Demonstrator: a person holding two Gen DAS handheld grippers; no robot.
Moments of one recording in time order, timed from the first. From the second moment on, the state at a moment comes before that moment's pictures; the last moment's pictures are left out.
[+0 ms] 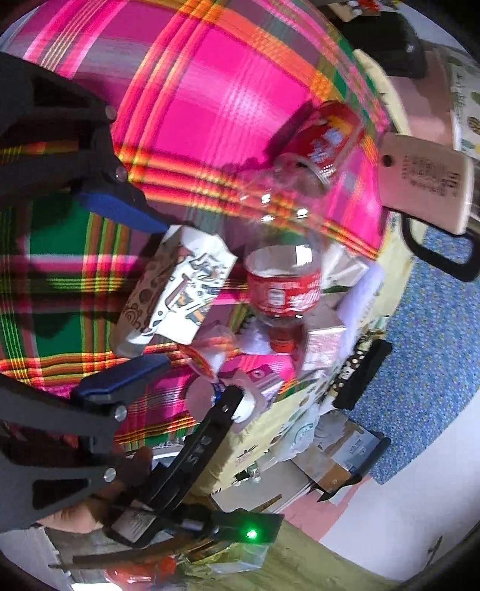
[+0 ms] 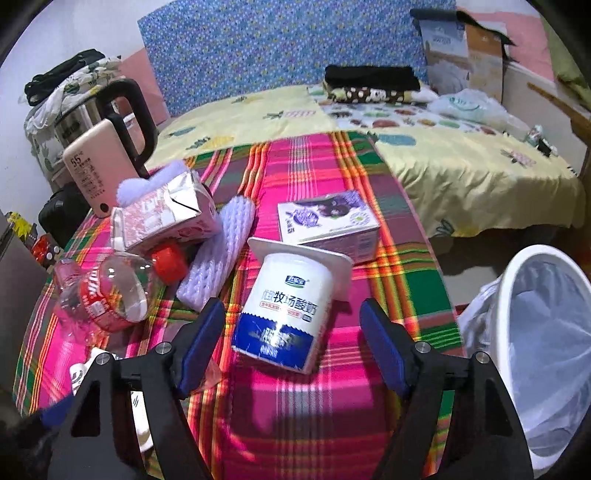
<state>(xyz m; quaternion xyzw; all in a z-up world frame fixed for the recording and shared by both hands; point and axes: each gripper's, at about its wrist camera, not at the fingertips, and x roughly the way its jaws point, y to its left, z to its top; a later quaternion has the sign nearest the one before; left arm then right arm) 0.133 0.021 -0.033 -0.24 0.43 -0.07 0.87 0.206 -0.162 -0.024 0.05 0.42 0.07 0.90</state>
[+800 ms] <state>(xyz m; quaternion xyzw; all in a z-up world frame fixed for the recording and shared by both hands) 0.115 0.008 -0.017 -0.13 0.39 -0.06 0.91 0.144 -0.189 -0.011 0.03 0.41 0.04 0.91</state>
